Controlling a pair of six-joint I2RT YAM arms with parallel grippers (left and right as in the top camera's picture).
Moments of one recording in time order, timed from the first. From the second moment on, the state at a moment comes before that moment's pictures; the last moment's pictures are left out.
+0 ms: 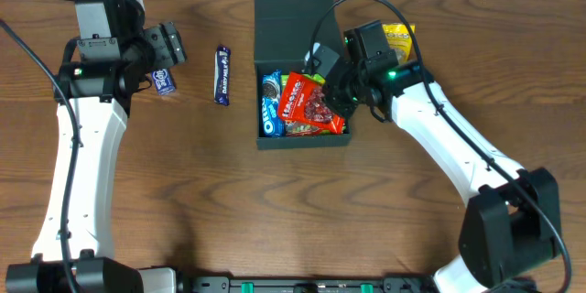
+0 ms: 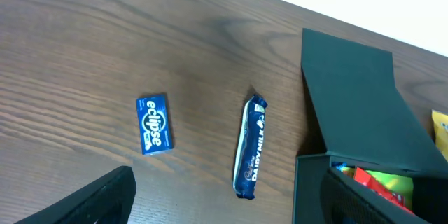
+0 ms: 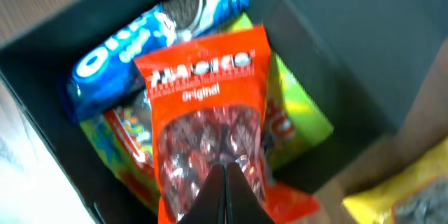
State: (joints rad) left arm 0.07 1.50 1.40 -0.70 0.10 -0.24; right arm 0.41 1.76 1.35 -0.63 -0.24 -0.49
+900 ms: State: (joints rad) left arm 0.07 1.50 1.40 -0.76 0.10 -0.24; right arm 0.41 2.01 1.35 -0.28 0.01 -0.37
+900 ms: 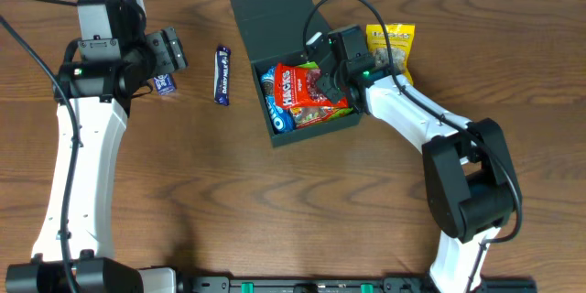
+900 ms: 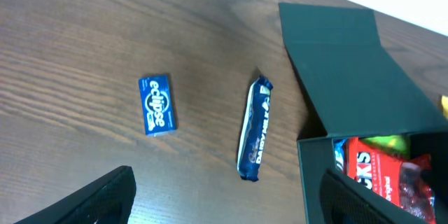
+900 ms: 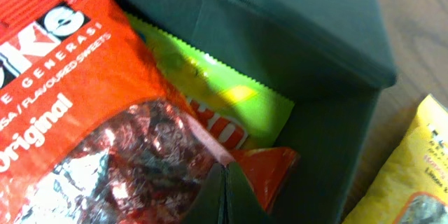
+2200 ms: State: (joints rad) left arm -0.13 1.98 1.40 -0.63 0.47 -0.47; right arm 0.25 1.78 1.23 -0.67 -0.24 0.06
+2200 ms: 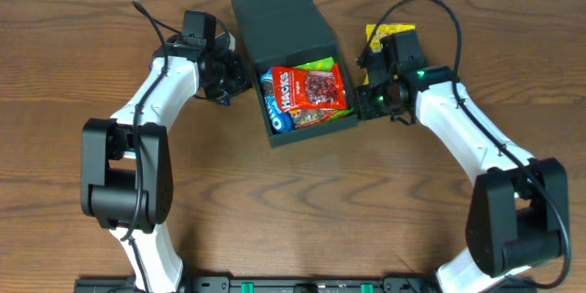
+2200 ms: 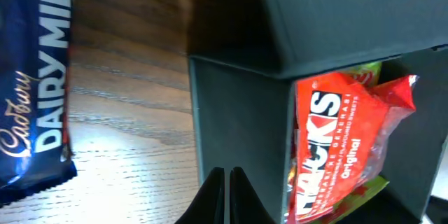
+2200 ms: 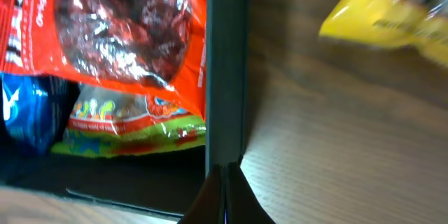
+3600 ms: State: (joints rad) left arm -0.06 1.83 1.40 -0.70 0.38 -0.40; right arm 0.41 1.80 1.33 -0.49 -0.33 -0.59
